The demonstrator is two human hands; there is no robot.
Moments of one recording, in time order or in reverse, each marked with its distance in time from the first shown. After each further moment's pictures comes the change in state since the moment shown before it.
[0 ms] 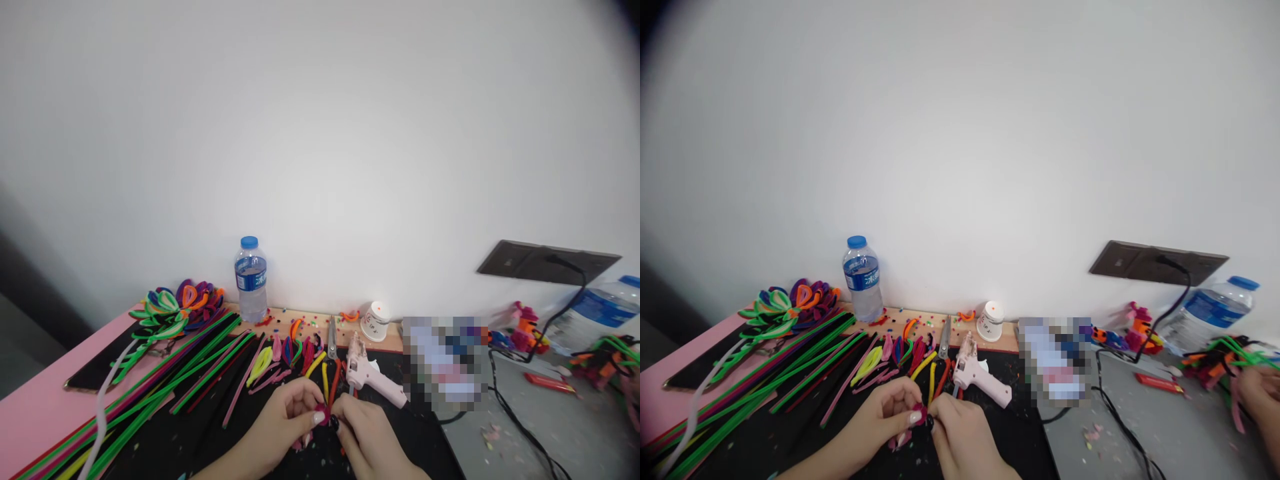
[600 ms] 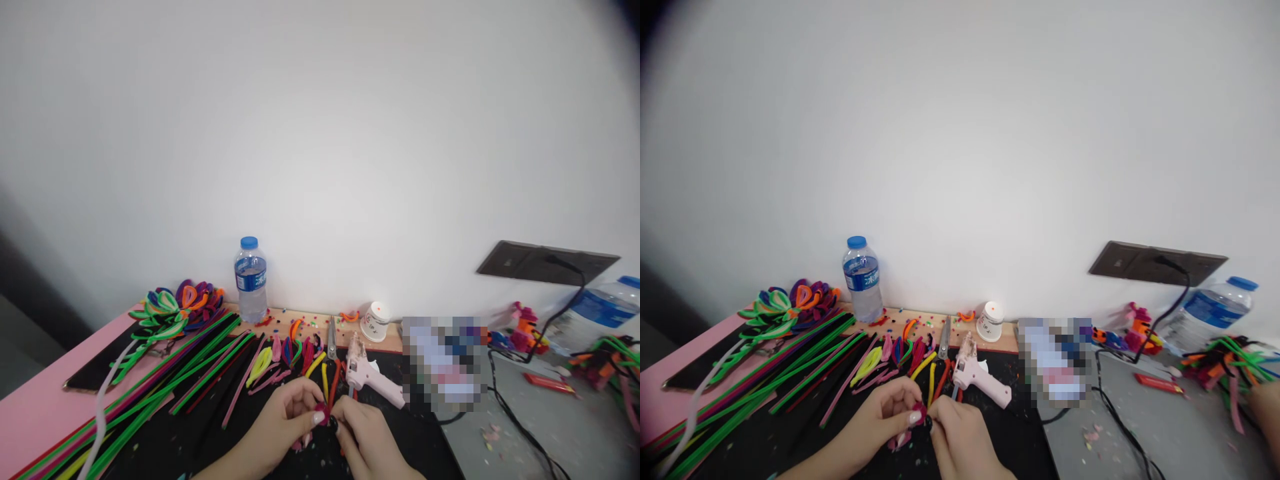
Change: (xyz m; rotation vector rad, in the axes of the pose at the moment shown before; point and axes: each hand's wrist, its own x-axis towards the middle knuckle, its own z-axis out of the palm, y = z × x) left_hand -0.001 0.002 0.001 0.001 0.016 -0.001; right_hand -0.001 0.000 0.006 0.075 0.033 0.019
